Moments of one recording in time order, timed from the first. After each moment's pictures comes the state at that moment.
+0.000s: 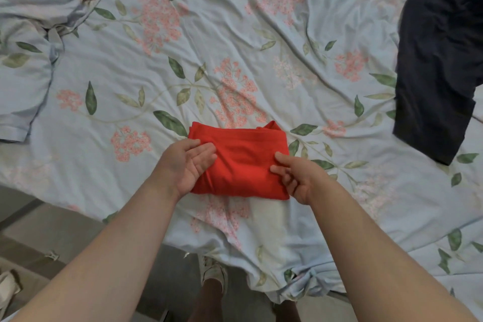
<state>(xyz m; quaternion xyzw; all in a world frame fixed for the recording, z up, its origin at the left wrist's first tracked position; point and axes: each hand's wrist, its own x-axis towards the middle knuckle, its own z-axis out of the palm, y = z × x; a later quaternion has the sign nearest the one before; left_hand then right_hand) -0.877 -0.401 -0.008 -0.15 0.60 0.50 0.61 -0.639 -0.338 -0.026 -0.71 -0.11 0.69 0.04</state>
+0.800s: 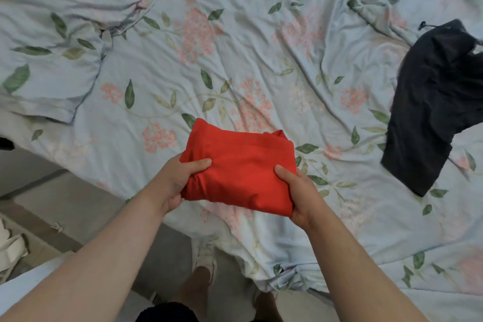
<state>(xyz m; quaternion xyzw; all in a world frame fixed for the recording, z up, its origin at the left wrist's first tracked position) -0.912 -0.453 0.046 0.00 0.65 0.41 0.64 -0.665 -0.372 0.046 -0.61 -0.17 0.76 0.17</state>
